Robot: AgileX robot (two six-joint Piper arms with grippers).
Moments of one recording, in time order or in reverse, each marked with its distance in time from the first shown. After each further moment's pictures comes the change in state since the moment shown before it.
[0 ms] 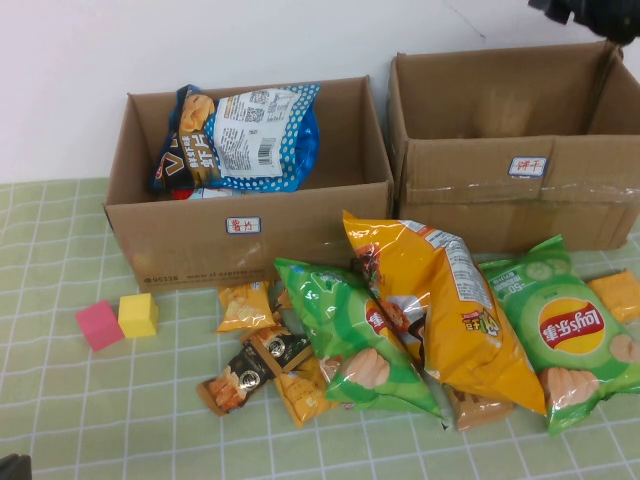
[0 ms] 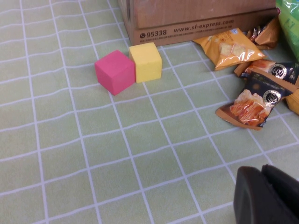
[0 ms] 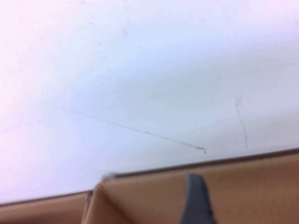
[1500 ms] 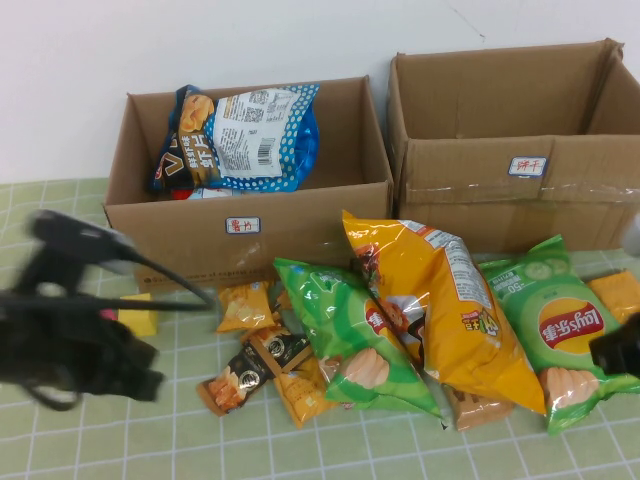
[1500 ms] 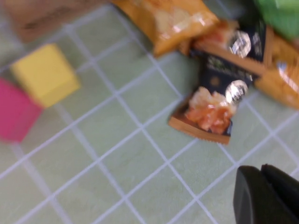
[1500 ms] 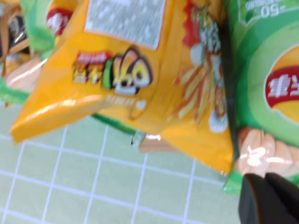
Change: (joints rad) right arm 0.084 -0.780 1.183 0.004 0.211 -0.329; left arm -0.074 0.937 -0.532 -0.216 0.124 0.416
